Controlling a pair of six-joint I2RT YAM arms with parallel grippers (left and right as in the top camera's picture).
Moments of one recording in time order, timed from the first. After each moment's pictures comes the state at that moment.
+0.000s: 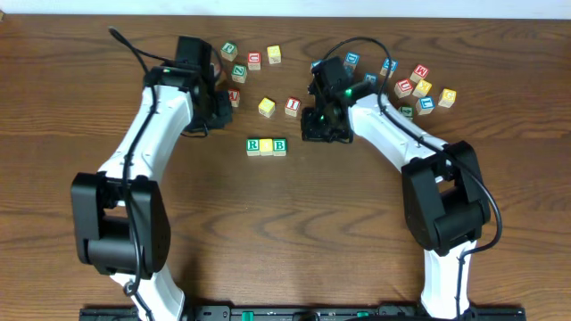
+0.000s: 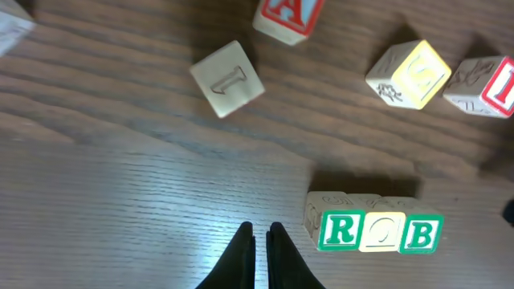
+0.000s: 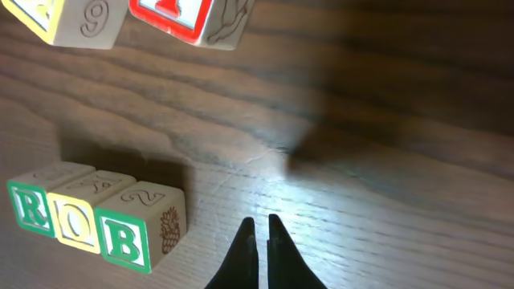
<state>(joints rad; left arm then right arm) -0.14 1.90 1.49 -0.89 0.11 -0.30 0.45 2.12 1.55 -0.67 -0.25 0.42</state>
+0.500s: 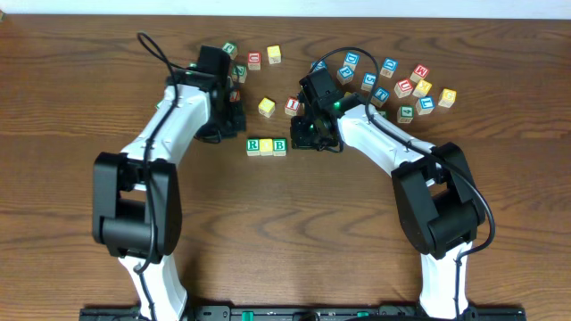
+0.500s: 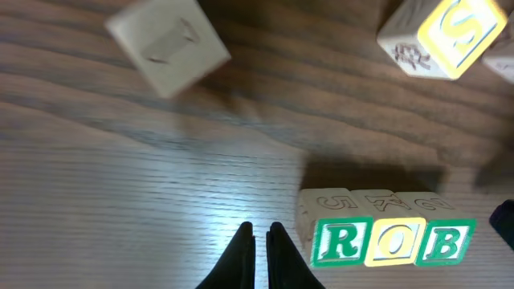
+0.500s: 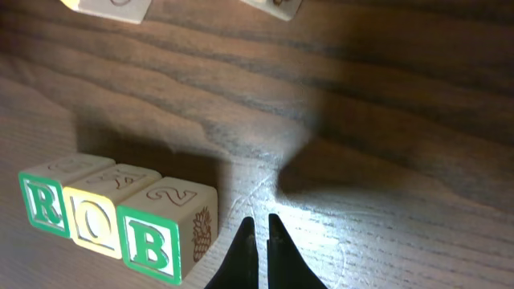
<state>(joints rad) -0.20 2.00 1.49 -0.89 0.12 -0.32 0.50 2.12 1.50 -0.59 -0.25 0.46</state>
